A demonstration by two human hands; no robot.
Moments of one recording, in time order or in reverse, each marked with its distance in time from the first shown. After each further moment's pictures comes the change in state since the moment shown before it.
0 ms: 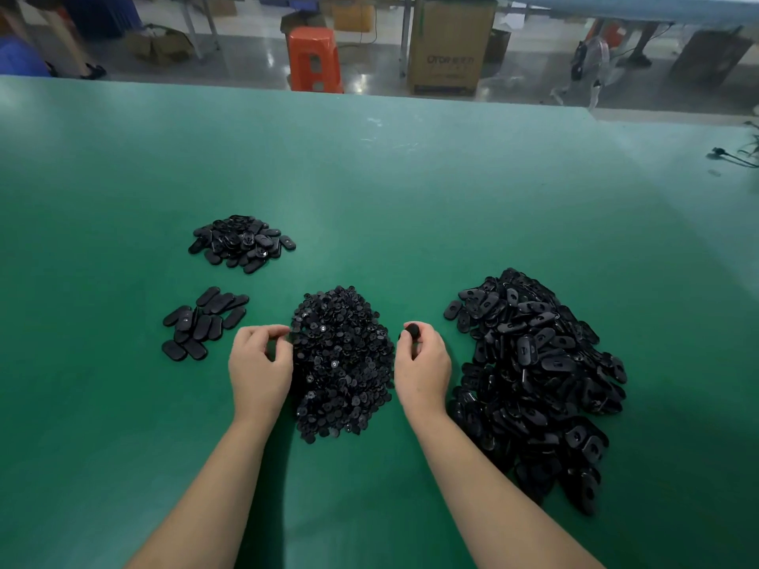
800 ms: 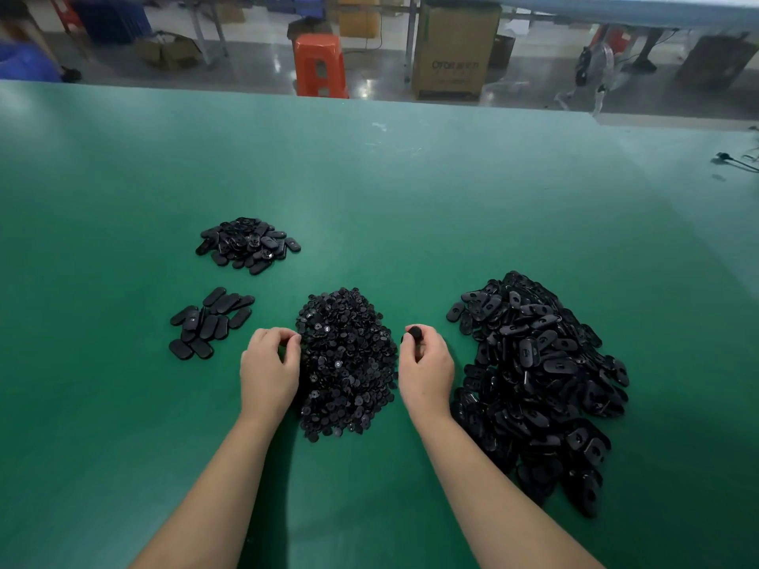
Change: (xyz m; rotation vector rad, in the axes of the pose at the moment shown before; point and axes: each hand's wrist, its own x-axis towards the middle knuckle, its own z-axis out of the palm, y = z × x) left_hand 0.001 -0.002 0.002 0.143 -0.084 0.066; right_hand -0.001 0.002 -0.003 0.026 -0.039 -0.013
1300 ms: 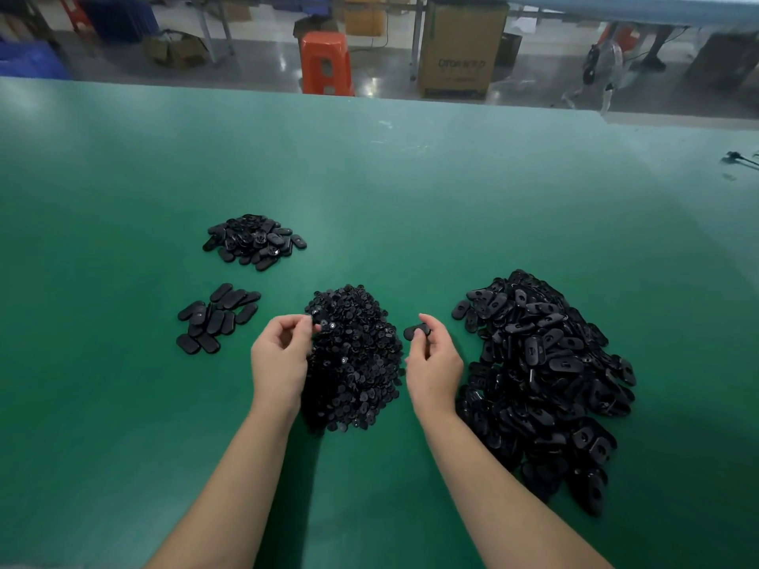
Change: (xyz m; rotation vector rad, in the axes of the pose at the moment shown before) left_hand -0.010 0.036 -0.007 -0.719 0.019 -0.315; right_hand -0.001 0.002 0.000 0.155 0.032 0.055
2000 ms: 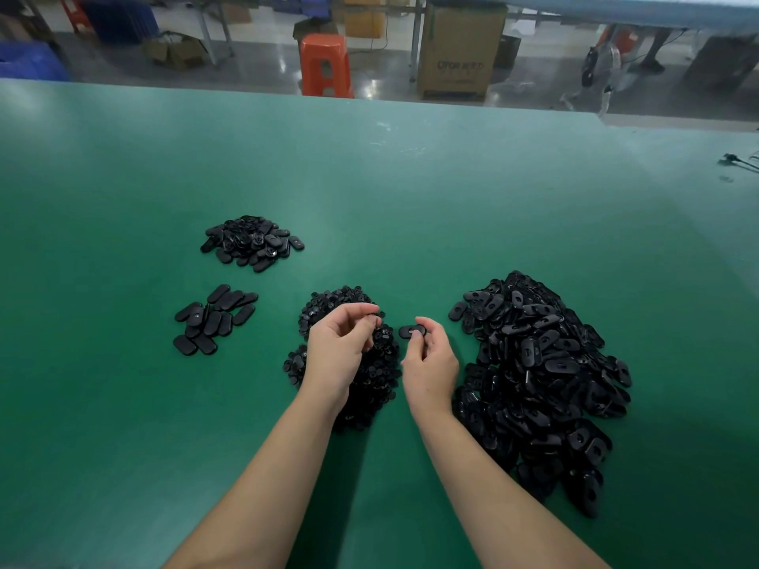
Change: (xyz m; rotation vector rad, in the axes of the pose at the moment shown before) left_hand -0.025 0.026 0.060 -0.117 -0.290 -0.032; right_hand 0.001 0.000 0.002 0.009 0.030 -0.018
